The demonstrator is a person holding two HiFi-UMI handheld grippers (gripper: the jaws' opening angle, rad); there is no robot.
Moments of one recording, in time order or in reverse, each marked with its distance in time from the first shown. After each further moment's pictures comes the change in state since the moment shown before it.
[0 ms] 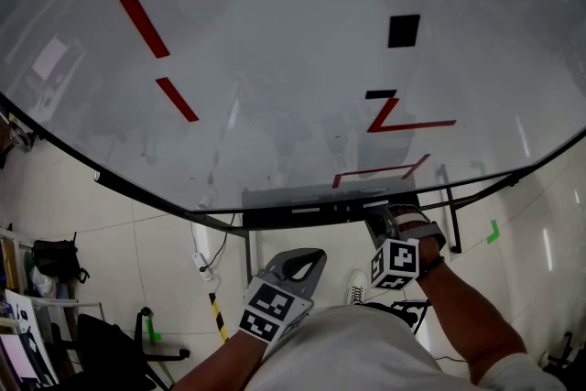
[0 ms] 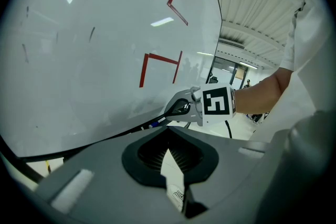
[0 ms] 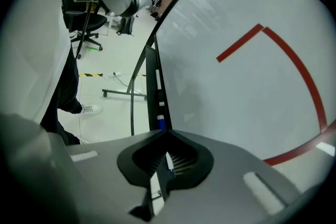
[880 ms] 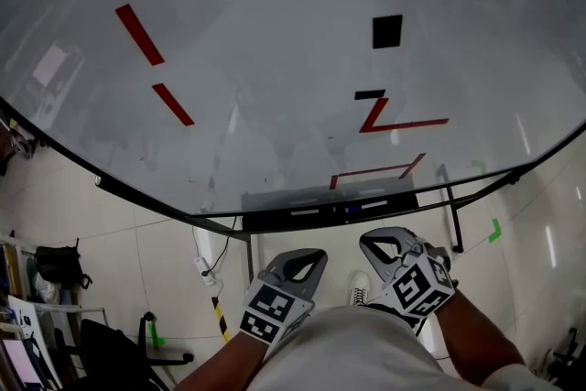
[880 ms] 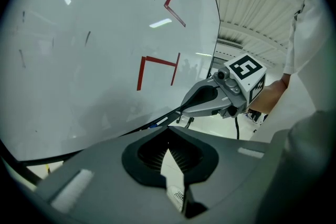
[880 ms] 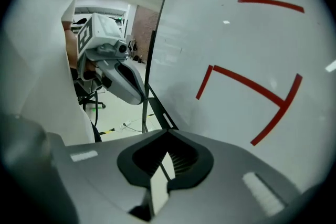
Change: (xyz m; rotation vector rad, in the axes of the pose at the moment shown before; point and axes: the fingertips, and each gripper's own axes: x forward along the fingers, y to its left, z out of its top) left arm 0.000 -0.004 0.006 0.016 -0.010 -0.006; right arm -0.091 0.002 0.049 0.448 -0.330 0.160
